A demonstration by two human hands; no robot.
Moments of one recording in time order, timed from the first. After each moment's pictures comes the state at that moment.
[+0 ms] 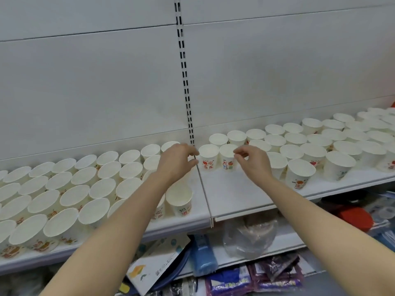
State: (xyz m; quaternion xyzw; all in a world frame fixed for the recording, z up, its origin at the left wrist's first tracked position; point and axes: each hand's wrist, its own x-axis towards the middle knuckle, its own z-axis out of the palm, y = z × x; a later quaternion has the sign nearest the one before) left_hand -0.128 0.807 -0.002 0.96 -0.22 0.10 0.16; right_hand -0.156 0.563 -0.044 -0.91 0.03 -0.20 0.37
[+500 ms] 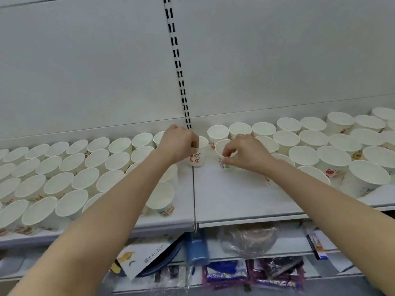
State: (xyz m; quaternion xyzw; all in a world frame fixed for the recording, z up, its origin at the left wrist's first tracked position) left_hand -0.064 0.762 -0.012 0.98 -0.20 0.09 -0.02; right_hand -0.096 0.532 -0.034 -0.95 -0.22 -0.07 0.22
